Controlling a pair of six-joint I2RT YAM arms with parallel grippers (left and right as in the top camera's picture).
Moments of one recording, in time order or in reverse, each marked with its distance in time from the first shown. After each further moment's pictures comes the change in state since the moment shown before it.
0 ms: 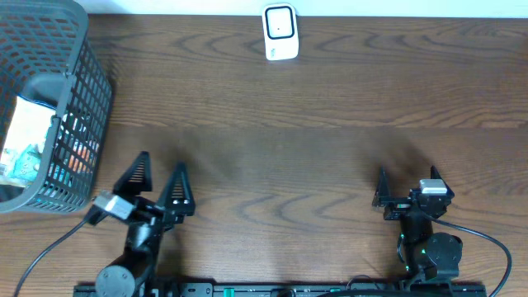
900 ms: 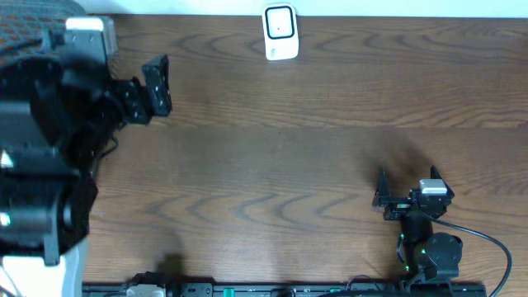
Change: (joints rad) left arm 0.004 1.166 1.646 -1.289 -0.065 0.566; right arm 0.000 0.000 0.000 0.000 0.000 0.000
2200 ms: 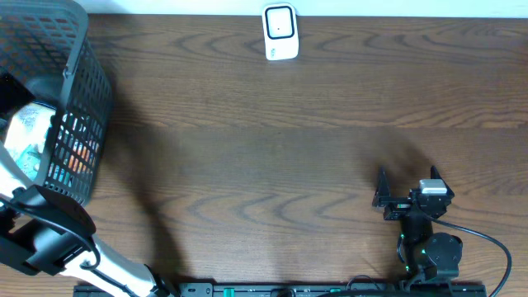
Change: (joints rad) left arm 0.717 0.759 0.290 -0.328 -0.212 -0.098; right arm 0.000 0.000 0.000 0.000 0.000 0.000
